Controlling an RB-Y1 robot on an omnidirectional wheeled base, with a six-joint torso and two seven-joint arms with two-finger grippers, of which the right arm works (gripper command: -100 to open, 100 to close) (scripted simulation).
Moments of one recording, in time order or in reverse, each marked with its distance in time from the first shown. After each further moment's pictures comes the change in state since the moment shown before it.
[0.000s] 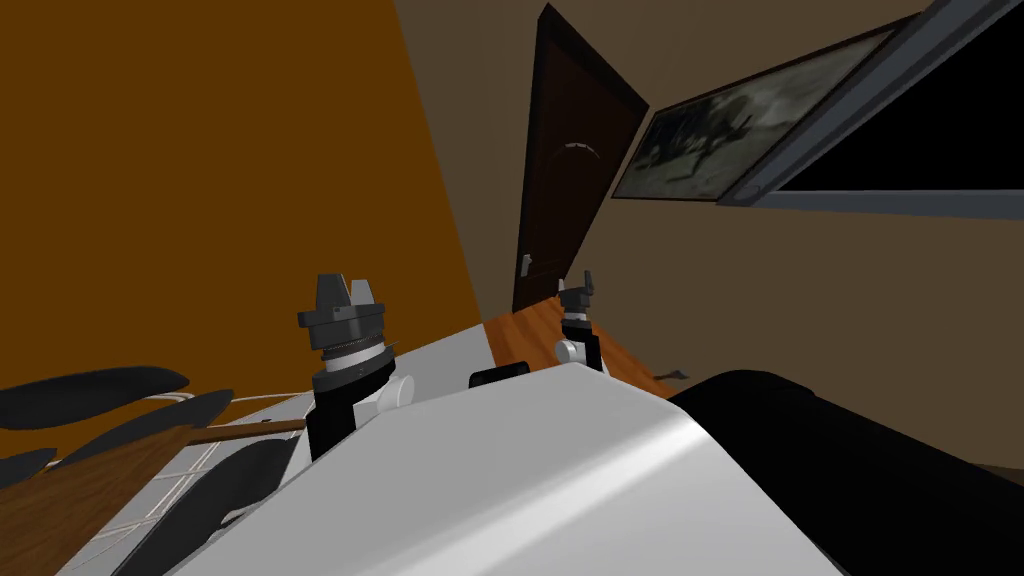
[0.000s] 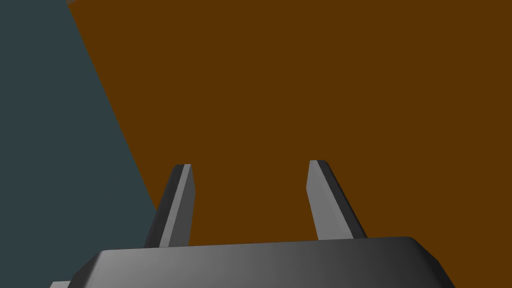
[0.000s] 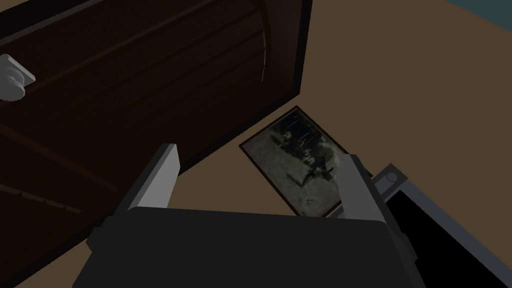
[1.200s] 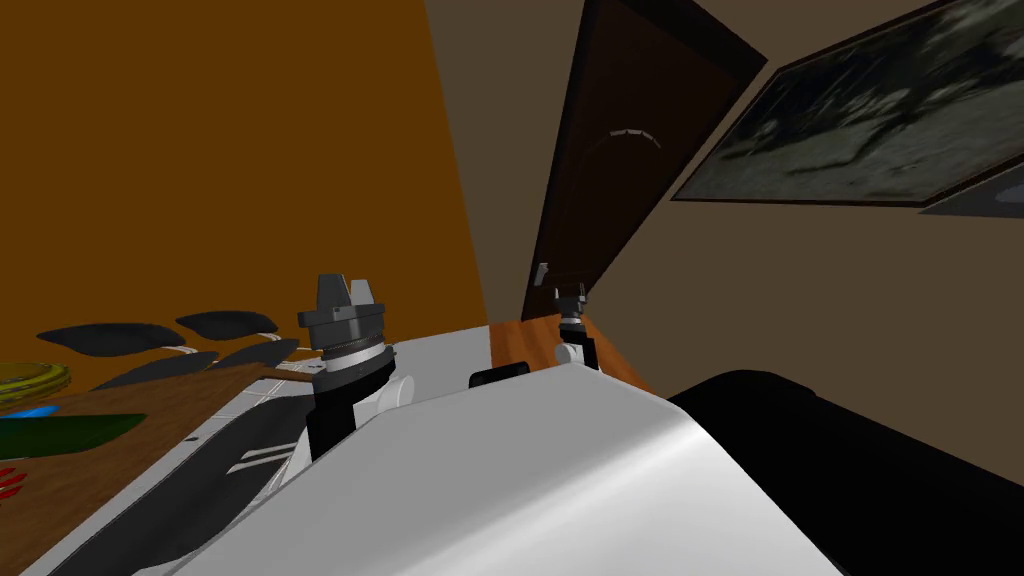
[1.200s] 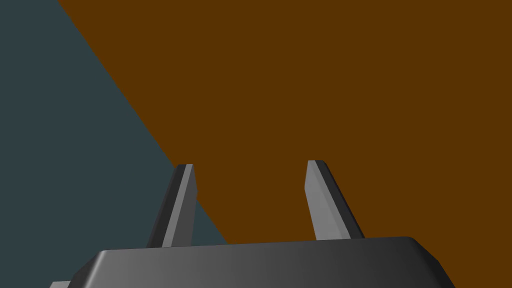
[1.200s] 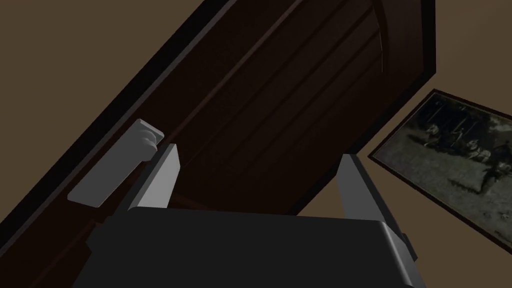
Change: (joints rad) arm -0.009 -0.069 0.017 0.159 -0.243 -0.036 -0.158
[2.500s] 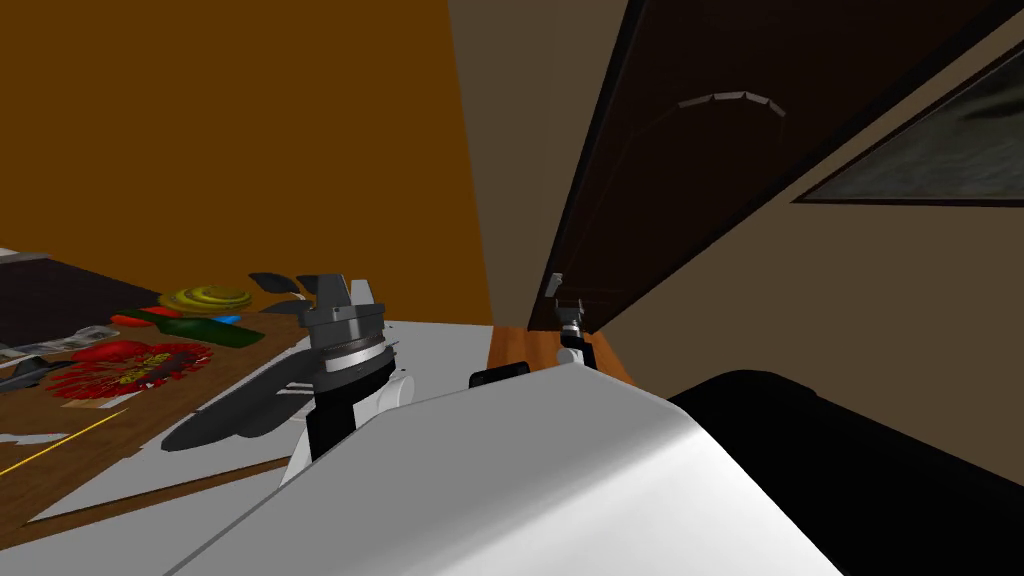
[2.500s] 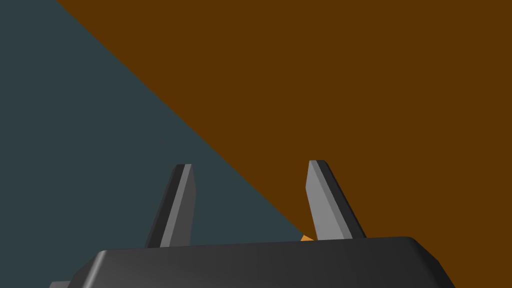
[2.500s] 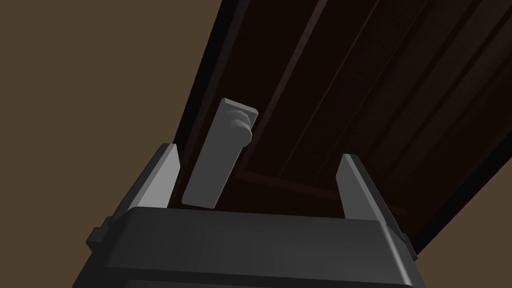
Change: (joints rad) arm -0.010 -0.071 0.012 0.199 -0.305 -0.045 -0.205
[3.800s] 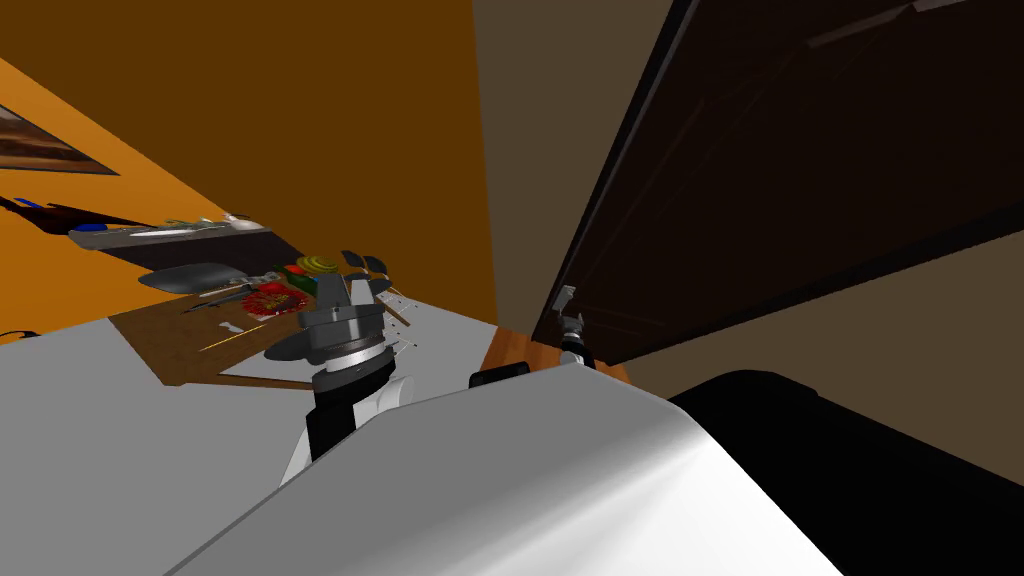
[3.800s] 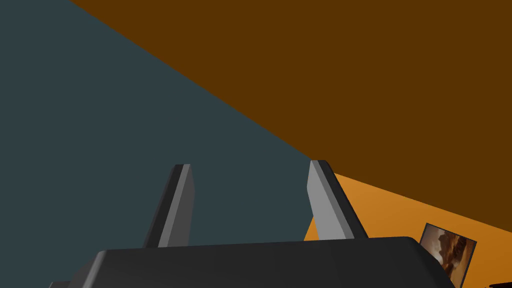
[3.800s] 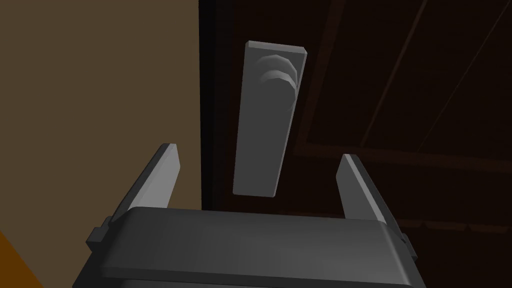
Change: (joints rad) arm -0.012 -0.043 0.014 0.169 -0.256 -0.039 -0.169
